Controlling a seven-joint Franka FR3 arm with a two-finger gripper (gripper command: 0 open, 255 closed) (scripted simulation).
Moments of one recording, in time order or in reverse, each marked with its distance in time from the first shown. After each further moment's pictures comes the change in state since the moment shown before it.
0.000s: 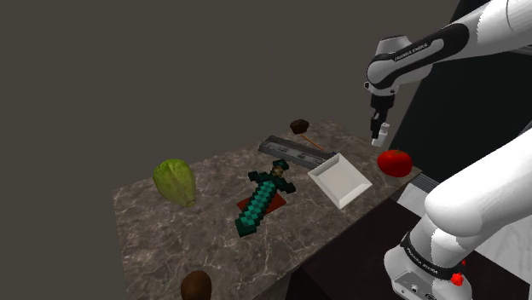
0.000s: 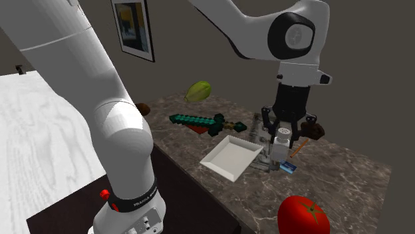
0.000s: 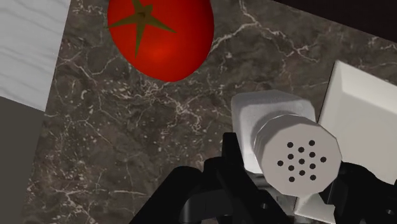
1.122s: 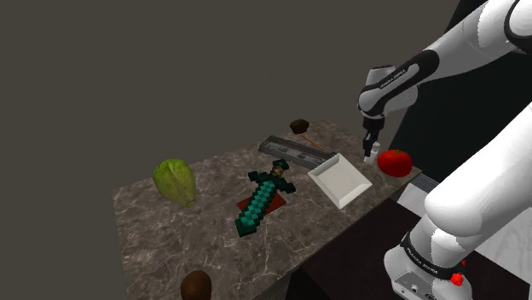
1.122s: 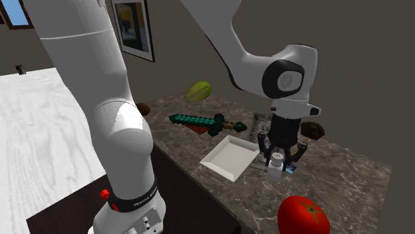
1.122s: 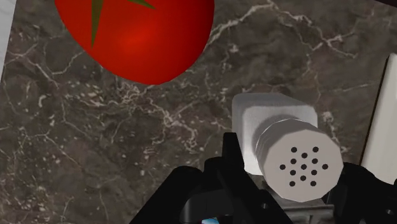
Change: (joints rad) arm -0.001 0.166 -0.025 -0.096 0.006 0.260 0.013
